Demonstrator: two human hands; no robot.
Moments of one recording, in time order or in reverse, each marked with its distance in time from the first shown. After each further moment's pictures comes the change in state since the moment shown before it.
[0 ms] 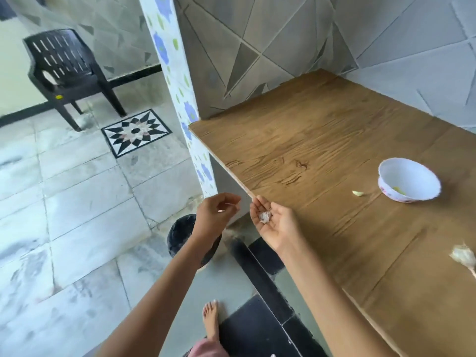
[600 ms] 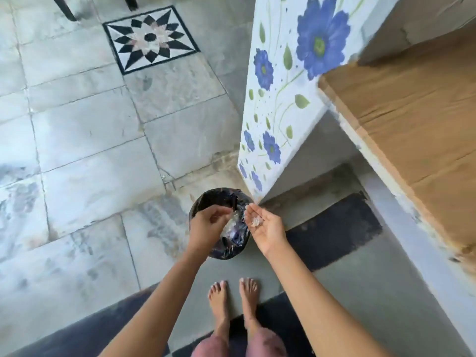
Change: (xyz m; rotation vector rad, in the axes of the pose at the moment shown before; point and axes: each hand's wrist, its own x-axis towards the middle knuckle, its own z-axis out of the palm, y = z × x) left_hand 0.187 -0.311 -0.104 -0.063 0.091 -0.489; right_hand 0.373 0.208 0.034 -0.171 0.315 0.197
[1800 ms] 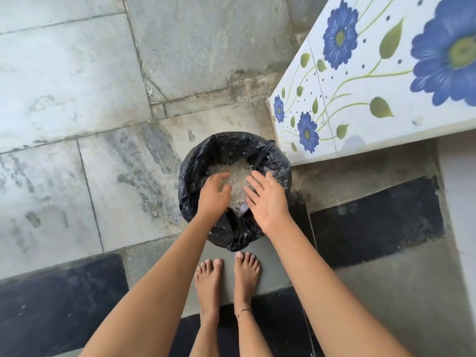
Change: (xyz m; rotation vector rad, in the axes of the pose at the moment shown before) left_hand 0.213 -0.285 0.106 0.108 -0.031 -0.296; right_hand 0.289 0.102 -0.048 -0.577 -0.040 0.124
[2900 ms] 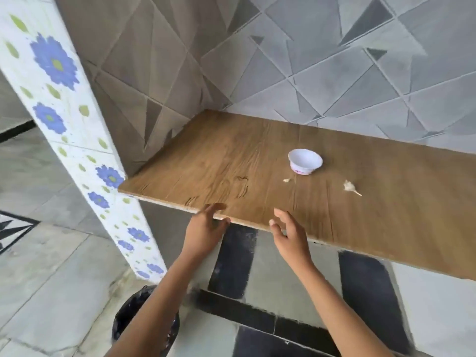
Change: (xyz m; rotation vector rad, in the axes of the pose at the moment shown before) left_hand -0.606 0.323 -0.084 0.398 -0.350 1.388; right_hand -0.692 0.042 -0.157 -0.384 1.143 -1.099
